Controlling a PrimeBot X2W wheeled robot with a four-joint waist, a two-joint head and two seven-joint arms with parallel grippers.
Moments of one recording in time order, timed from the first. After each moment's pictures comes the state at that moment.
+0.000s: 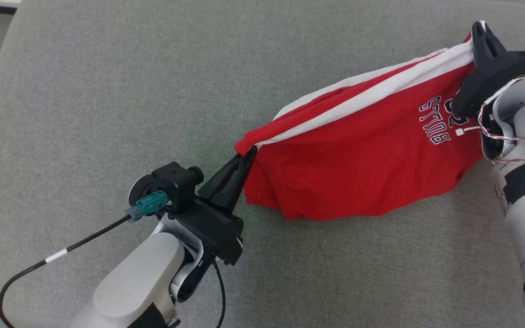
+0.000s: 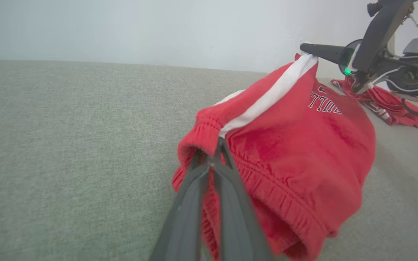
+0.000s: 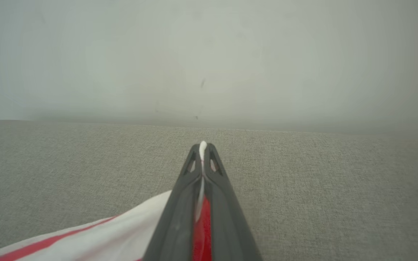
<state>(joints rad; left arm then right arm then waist) -0.71 0.24 -0.77 0.45 -0.73 -0.13 -0.26 -1.07 -0.24 0.03 0.99 0.21 0.13 -0.04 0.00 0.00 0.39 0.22</state>
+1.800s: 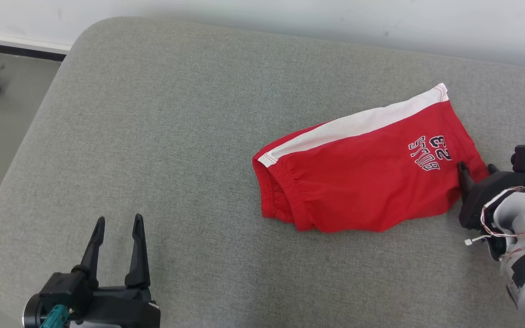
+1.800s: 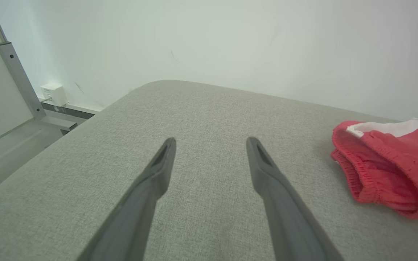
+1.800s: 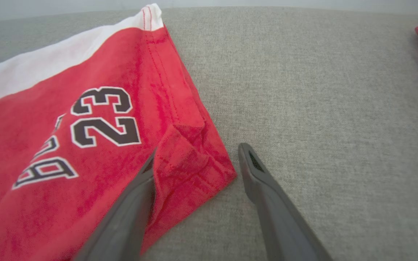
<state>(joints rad) -0.14 0.06 0.00 0.20 -0.23 -0.11 -0.26 -0.84 -0.35 0.31 1.23 0.53 0.13 -0.07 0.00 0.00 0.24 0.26</state>
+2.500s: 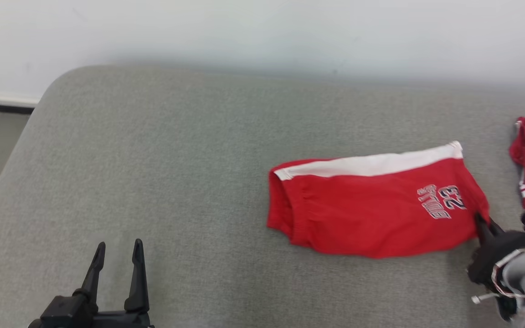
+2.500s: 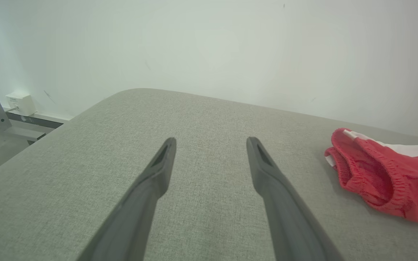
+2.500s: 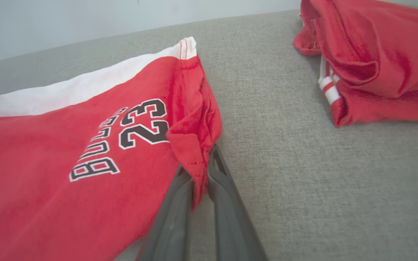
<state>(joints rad) -0.06 0.05 0.02 0.19 -0.22 -0.13 -0.26 -0.58 -0.40 0.36 1.05 0.72 0.13 -0.17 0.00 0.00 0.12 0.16</state>
